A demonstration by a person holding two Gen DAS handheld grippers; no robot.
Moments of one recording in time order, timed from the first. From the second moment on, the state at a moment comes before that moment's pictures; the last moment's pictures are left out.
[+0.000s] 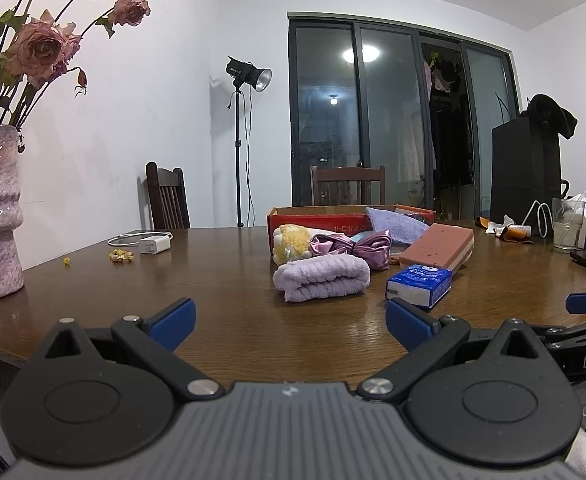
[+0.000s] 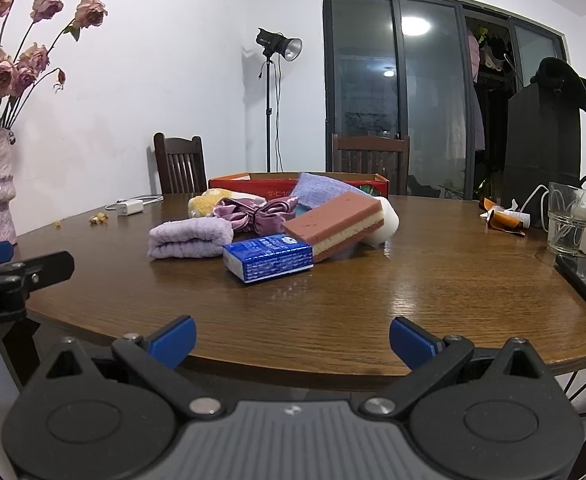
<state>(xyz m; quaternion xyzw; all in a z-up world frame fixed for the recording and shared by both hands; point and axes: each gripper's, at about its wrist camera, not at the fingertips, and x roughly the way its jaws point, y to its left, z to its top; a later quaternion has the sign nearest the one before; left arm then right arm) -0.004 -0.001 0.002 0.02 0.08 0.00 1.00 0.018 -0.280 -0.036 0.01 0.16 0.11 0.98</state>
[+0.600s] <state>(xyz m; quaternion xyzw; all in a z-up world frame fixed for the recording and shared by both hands) 0.007 0.004 0.006 0.00 0.10 -0.01 0.99 0.020 -0.290 -0.029 0.03 0.14 0.10 0.99</state>
